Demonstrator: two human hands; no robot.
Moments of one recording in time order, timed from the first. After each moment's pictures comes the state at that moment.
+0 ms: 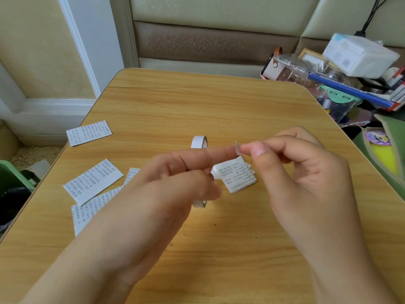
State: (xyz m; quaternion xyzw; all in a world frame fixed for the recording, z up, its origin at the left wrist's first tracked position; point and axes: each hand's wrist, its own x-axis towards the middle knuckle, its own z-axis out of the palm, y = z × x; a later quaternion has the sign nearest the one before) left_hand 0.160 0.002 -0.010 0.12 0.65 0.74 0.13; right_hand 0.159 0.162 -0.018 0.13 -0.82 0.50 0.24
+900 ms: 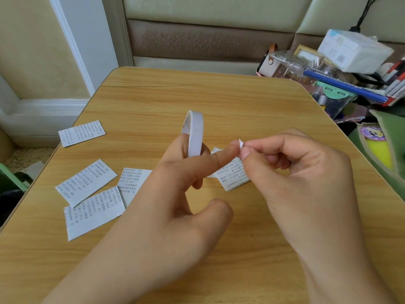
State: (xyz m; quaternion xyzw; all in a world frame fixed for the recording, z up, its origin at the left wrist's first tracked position) left_hand 0.168 0.010 -0.022 0.22 0.78 0.58 -0.04; right_hand 0.160 0.160 -0.017 0.06 -0.81 0.53 0.25
